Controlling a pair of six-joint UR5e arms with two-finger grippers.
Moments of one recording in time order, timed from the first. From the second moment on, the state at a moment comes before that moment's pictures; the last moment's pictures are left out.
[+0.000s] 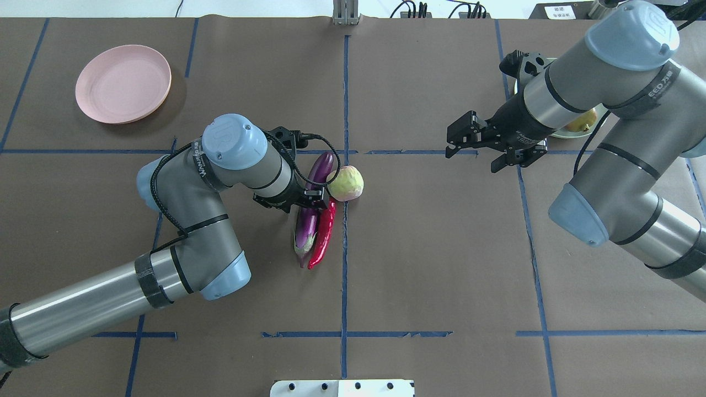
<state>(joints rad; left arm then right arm) -0.56 -2.24 -1.45 -1.98 -2.01 -1.17 0.85 -1.17 1.85 -1.35 2.30 1.25</state>
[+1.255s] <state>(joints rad) -0.96 -2.18 -1.33 -1.97 -1.95 -1.14 0.69 -1.03 1.79 -1.35 2.09 1.45</state>
